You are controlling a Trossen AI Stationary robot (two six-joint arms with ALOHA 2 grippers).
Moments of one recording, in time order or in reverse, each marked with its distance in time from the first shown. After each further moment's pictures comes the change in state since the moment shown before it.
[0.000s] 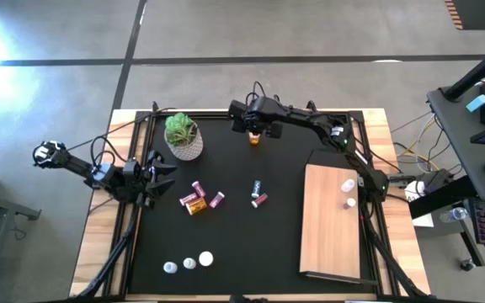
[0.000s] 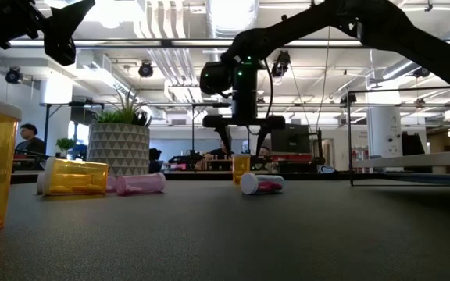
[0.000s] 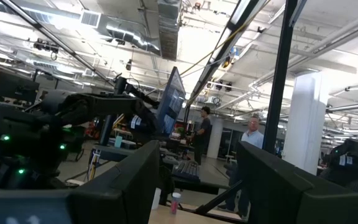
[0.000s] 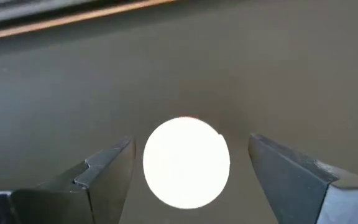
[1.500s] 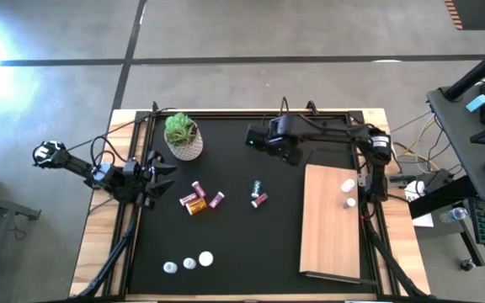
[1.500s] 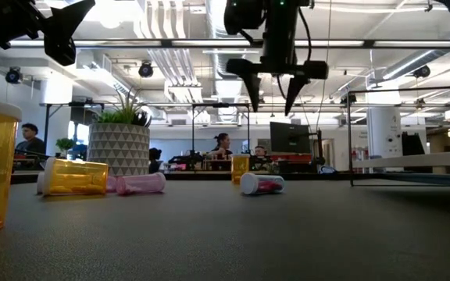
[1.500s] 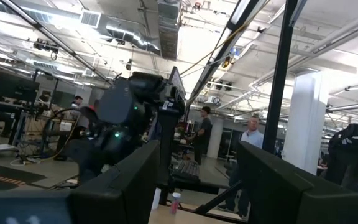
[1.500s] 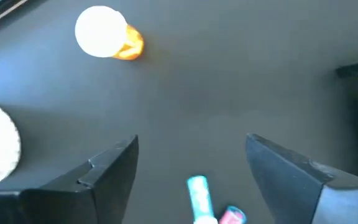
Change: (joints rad) left arm 0.000 0.000 0.000 0.000 0.000 0.000; right arm 0.222 -0.440 -0.395 -0.036 -0.010 0.473
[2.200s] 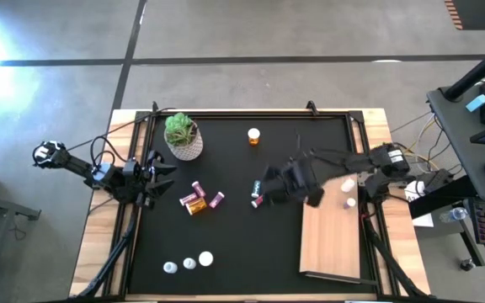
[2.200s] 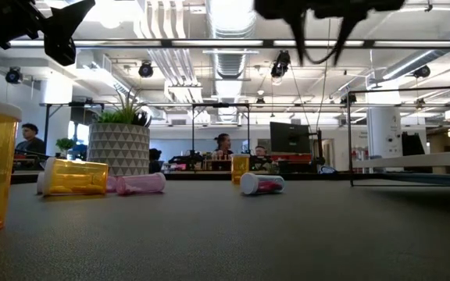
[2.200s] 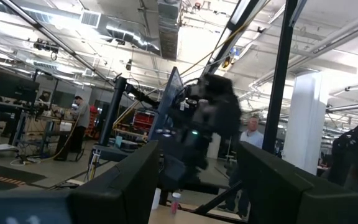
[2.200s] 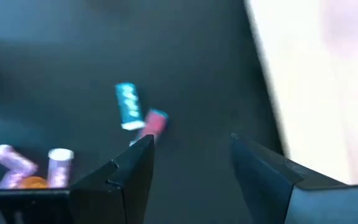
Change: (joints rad) left arm 0.000 0.000 0.000 0.000 0.000 0.000; right arm 0.389 -0.099 0.019 -0.264 0.027 0.411
